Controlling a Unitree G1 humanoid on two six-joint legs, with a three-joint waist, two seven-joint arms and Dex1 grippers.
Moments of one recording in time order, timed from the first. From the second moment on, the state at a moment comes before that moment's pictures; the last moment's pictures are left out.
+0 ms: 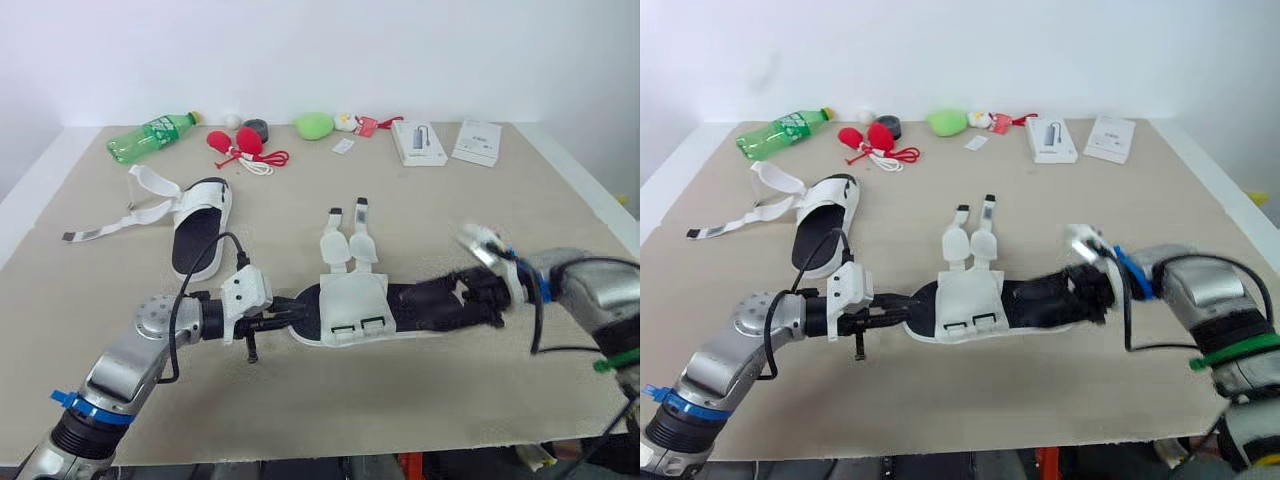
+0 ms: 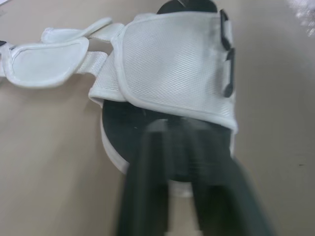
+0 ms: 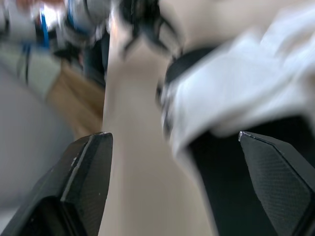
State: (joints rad) left arm -0.30 0.61 -0.22 -0.29 -0.31 0.31 -0.98; right arm -0.82 -0.90 0.33 0.38 0.74 0.78 1.48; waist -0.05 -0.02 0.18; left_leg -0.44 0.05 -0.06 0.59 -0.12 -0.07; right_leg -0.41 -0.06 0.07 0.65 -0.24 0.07
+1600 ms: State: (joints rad) left arm -0.36 0.57 -0.28 -0.25 -0.19 0.20 -1.05; right arm -1.28 -0.34 -0.25 1.33 0.31 0.70 0.78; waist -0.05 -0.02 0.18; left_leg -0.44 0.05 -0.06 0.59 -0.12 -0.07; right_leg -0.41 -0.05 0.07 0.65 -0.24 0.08
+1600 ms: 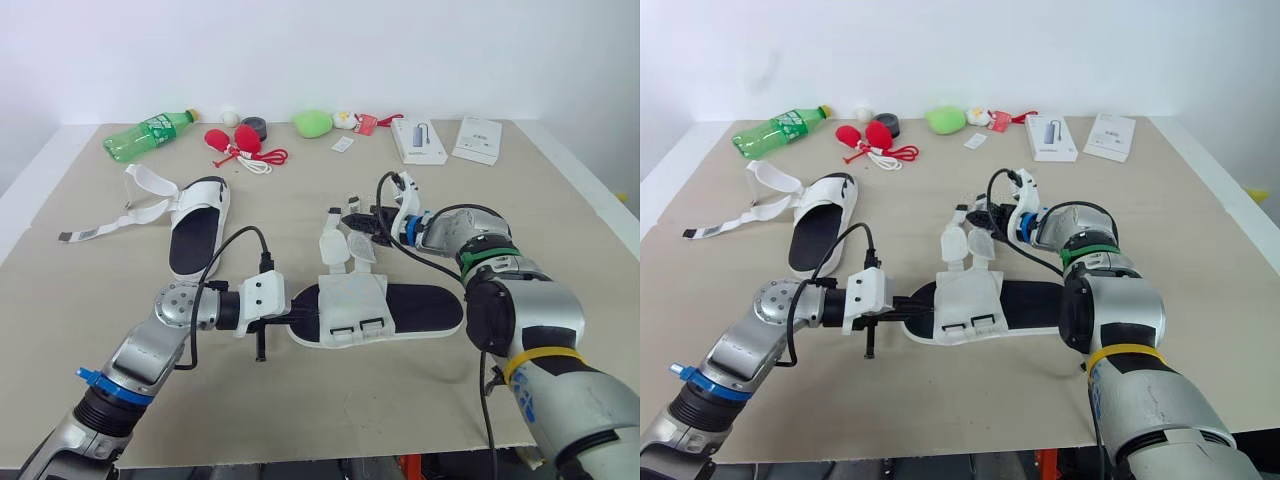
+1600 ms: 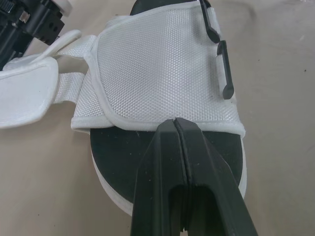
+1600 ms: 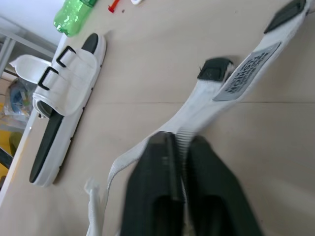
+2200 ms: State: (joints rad) left arm -0.36 0.56 -0.28 -0.24 -0.16 0.20 -1.03; right arm -1.01 -0.35 -0.10 0.92 0.22 -0.09 1.31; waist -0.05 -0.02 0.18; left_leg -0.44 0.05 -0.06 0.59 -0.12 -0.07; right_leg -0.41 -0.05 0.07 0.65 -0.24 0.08
